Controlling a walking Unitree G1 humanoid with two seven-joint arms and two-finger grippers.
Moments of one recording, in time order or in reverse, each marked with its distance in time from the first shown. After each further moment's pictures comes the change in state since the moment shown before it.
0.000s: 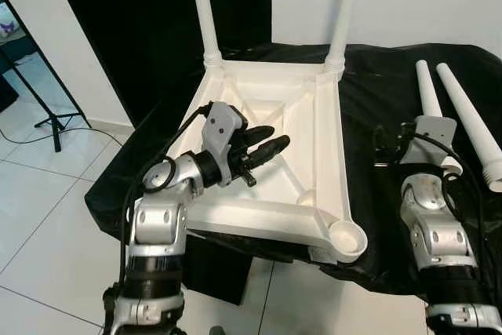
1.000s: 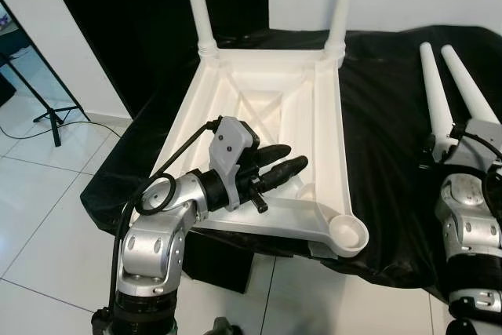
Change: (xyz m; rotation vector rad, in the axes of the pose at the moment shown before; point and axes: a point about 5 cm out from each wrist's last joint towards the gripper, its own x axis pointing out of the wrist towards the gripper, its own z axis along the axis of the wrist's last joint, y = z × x) left arm -0.008 -0.036 0.010 -0.083 0.043 -0.119; right arm 0.016 -0.049 -0.018 -0.002 0.113 -0.146
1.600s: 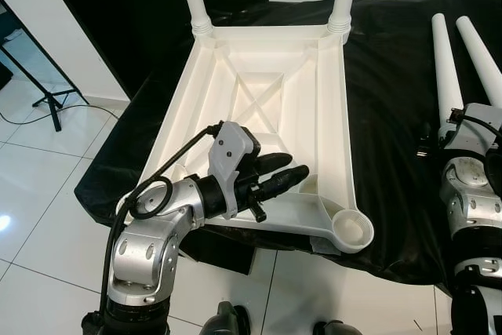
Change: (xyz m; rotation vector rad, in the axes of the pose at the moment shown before) left arm -0.007 -0.006 0.001 -0.014 0.041 -0.020; right arm 0.024 0.008 0.006 0.030 0.010 0.117
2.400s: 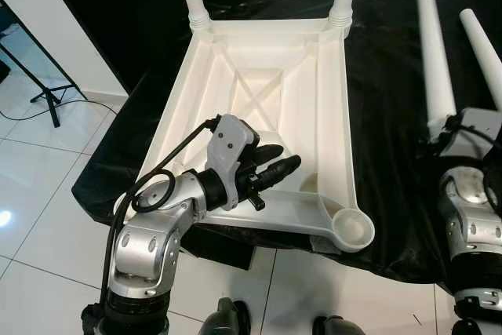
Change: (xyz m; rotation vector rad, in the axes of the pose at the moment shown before) left arm 0.005 0.008 0.002 0.008 0.010 0.101; right arm -0.040 -0.001 0.024 -0.015 -0.254 0.054
